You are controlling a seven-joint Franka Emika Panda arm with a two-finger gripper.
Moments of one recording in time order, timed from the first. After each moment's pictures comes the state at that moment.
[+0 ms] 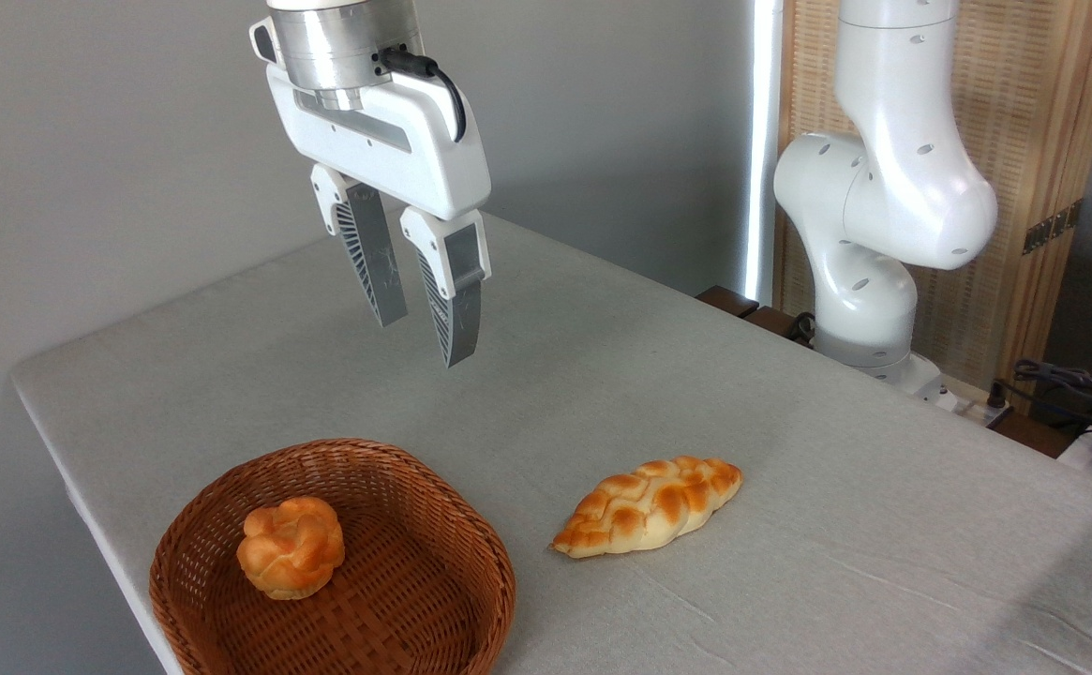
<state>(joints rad) -0.08 0.01 0.03 -1.59 -0.03 1.59 0.69</state>
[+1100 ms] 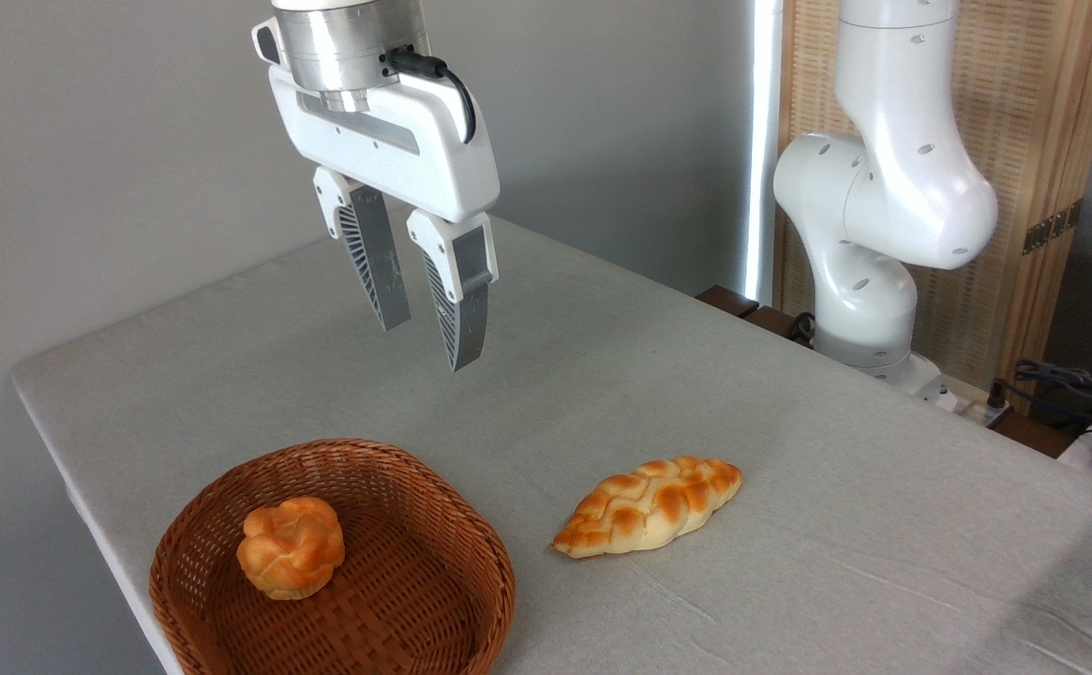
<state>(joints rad) -0.08 0.01 0.04 -1.59 -0.03 1.59 0.69</state>
